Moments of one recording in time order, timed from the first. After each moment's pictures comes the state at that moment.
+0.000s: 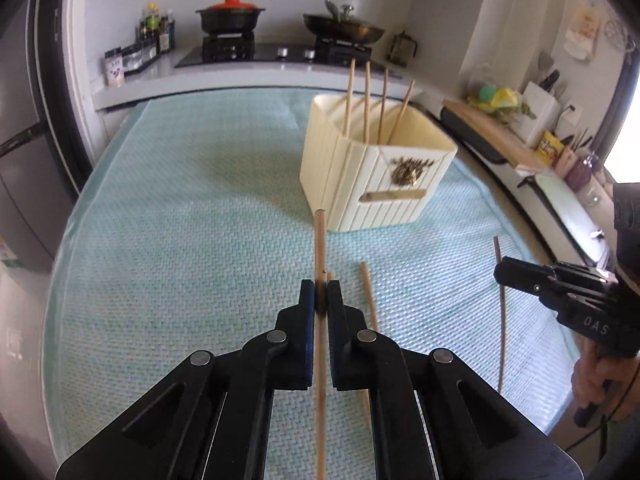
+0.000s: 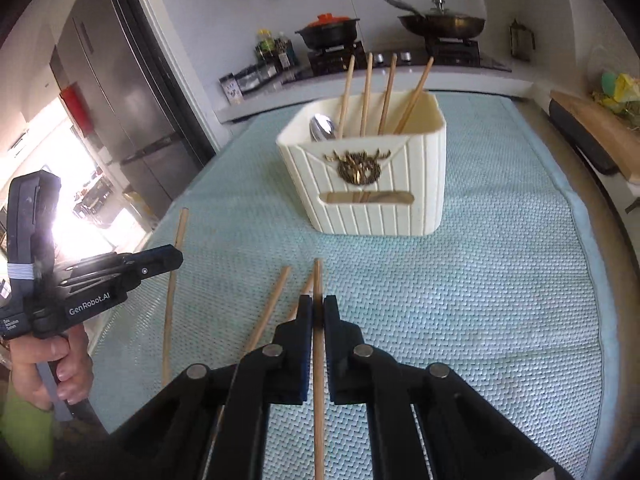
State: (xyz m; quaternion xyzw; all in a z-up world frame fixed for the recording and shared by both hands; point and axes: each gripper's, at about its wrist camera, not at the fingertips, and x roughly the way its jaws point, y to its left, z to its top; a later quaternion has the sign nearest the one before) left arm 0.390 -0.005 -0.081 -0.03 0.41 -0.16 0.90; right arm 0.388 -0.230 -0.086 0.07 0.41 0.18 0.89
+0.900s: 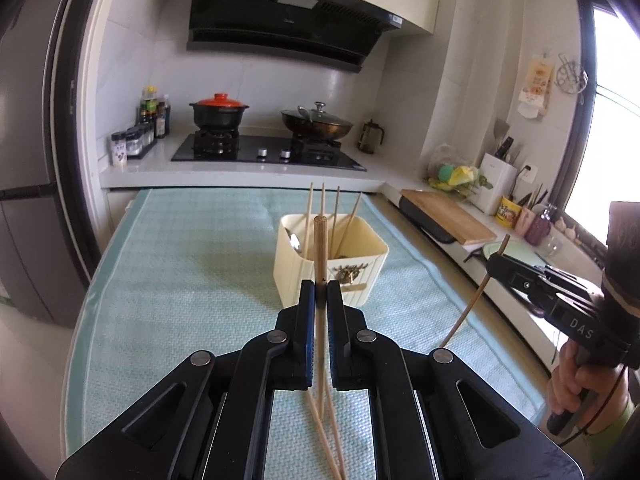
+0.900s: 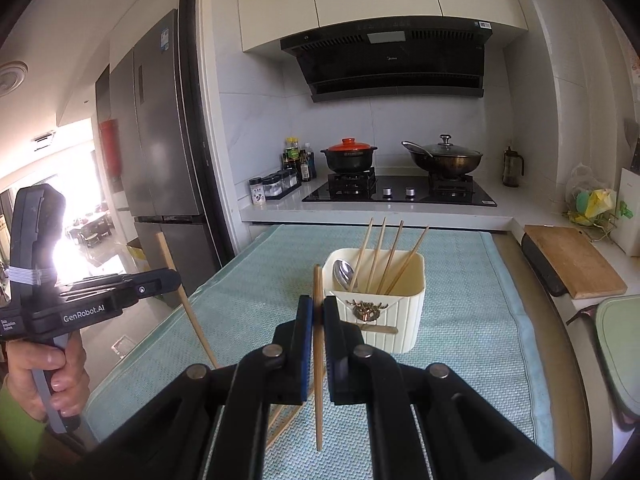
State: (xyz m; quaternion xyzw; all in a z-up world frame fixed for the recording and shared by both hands) left arm 0.337 0.009 0.010 -0.05 0.27 -0.18 0.94; right arm 0.318 -0.228 0.022 0.02 0.22 0.17 0.96
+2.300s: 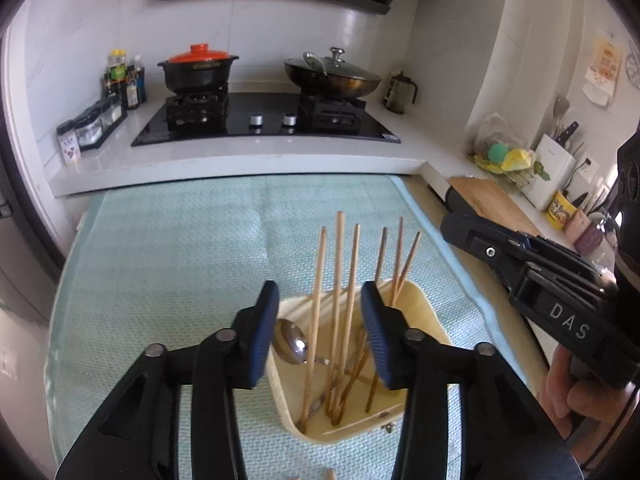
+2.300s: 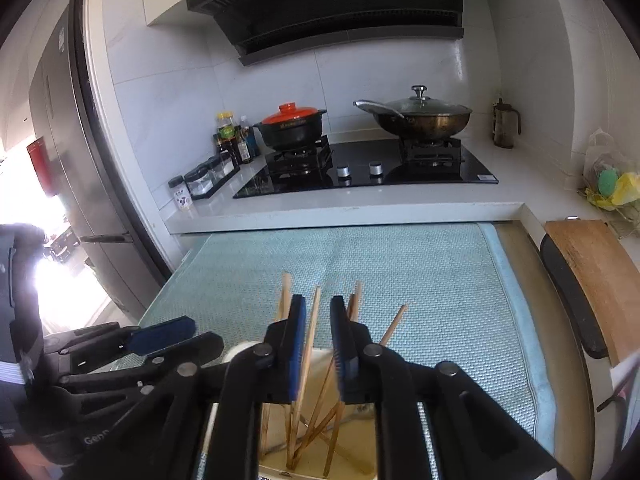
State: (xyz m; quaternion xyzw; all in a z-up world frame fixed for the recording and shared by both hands) left arm 0.583 -0.075 -0.003 -0.03 0.37 -0.16 0.92; right arm 0.588 -0.249 0.014 0.05 0.30 0.12 0.94
